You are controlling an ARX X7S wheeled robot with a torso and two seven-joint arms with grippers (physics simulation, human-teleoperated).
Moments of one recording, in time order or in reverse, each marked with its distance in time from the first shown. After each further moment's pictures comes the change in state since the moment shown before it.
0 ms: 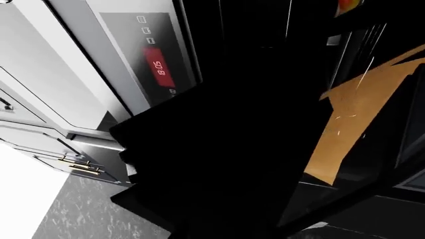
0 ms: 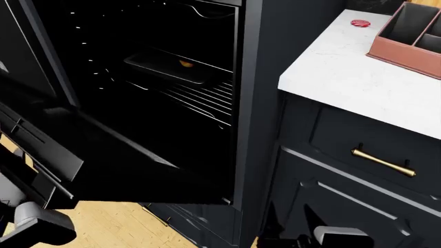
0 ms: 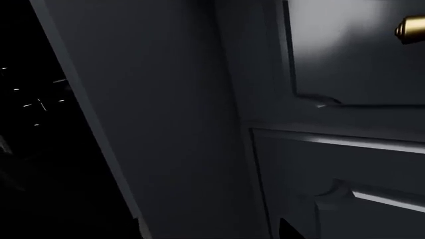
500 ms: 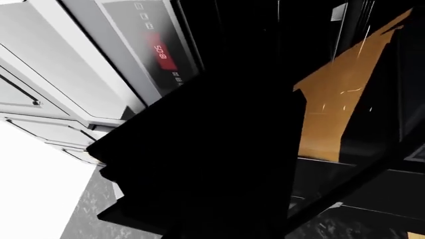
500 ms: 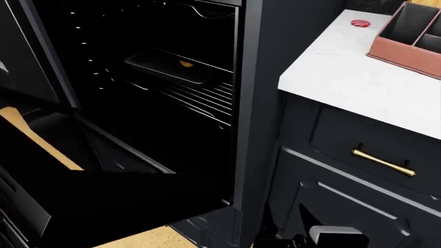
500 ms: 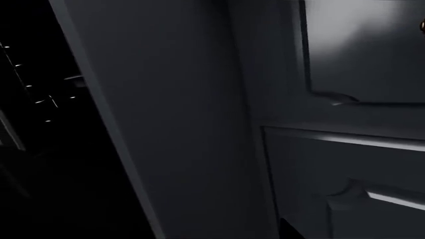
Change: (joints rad) left arm 0.105 0.000 0.223 -0.096 -0.009 0.031 -0.390; right arm 0.010 -0.003 -0.020 0.006 0.000 0.003 -0.014
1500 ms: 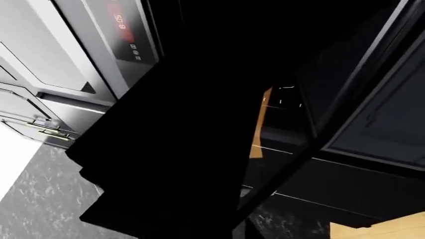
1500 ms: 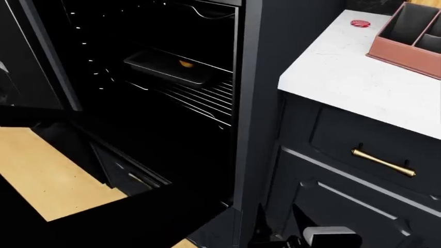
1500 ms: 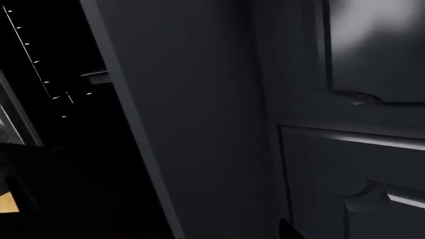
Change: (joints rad) left arm 0.424 0.048 0.035 -0.352 0.012 0.507 -0.320; right arm 0.002 0.001 -0.034 -0.011 -0.010 0.000 -0.004
